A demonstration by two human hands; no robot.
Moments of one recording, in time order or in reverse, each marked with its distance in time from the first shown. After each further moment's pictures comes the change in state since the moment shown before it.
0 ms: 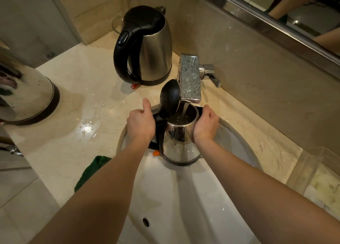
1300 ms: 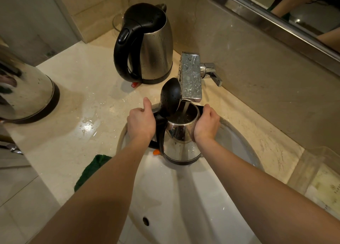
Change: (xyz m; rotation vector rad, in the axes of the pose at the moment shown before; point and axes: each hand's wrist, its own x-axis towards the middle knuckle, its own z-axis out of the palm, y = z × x) left_hand -0.001 0.002 0.000 0.003 0.014 0.003; right_hand -0.002 -0.003 -0.002 0.003 0.003 0.007
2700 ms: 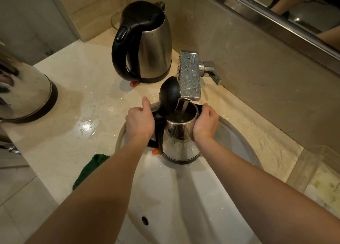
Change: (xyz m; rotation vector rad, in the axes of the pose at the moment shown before) left_hand 0.002 -0.001 -0.001 -0.003 -0.013 -0.002; right_hand 0.000 -0.001 -0.001 -0.002 -0.008 -0.011
